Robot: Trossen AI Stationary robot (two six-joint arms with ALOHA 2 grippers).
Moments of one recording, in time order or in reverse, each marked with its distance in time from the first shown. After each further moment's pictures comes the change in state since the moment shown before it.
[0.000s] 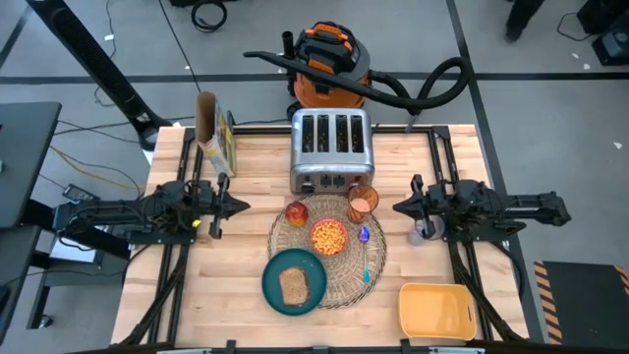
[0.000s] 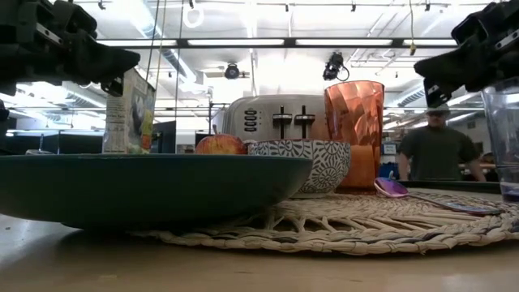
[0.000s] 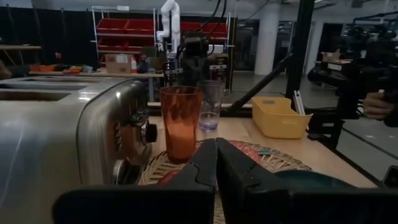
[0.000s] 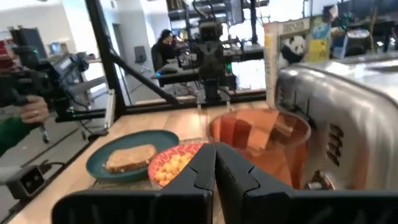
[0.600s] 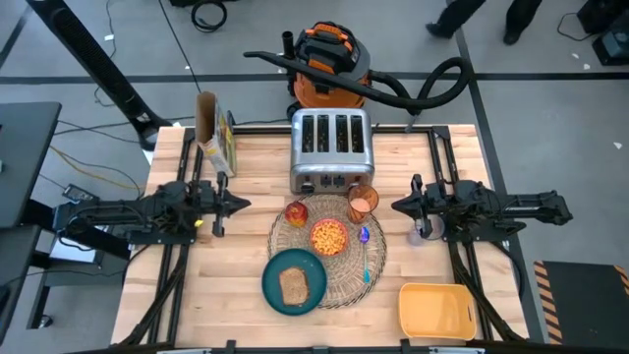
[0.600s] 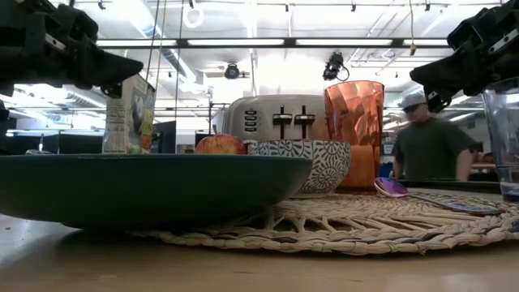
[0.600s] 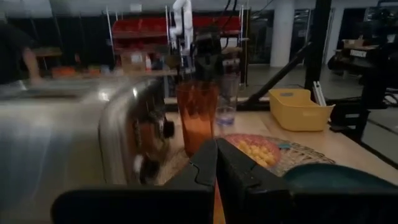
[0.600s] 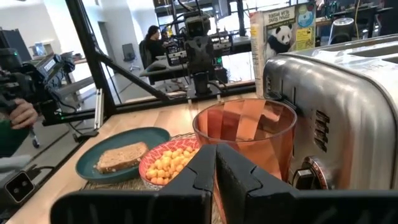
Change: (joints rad) left arm 0.000 0.000 0.000 -0.015 -0.062 0.073; right arm 0.005 0.028 0.000 -0.014 0.056 0.043
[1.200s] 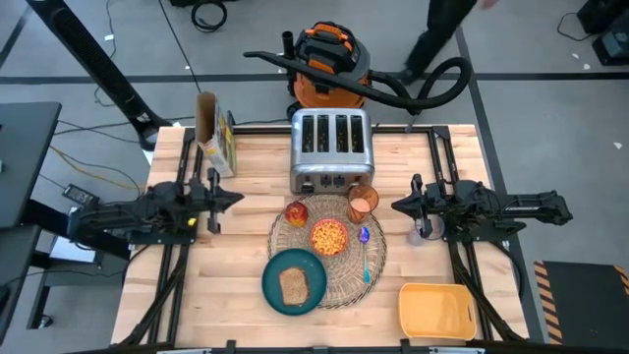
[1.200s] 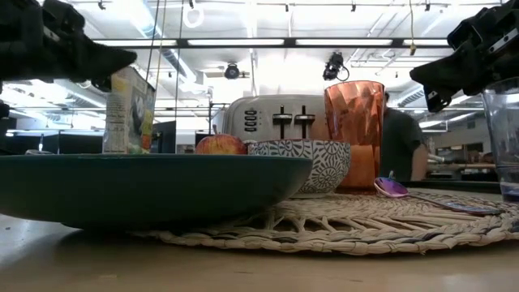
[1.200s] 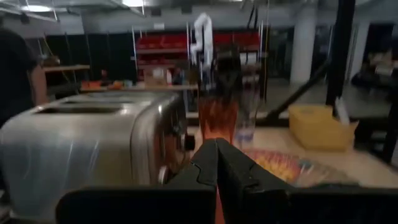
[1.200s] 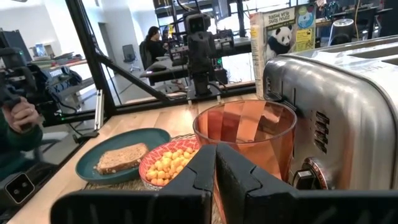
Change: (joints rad) left arm -0.009 -0.222 0.000 -0.168 -0.097 -0.002; right arm 0.000 0.000 0.000 0.004 0.000 0.000
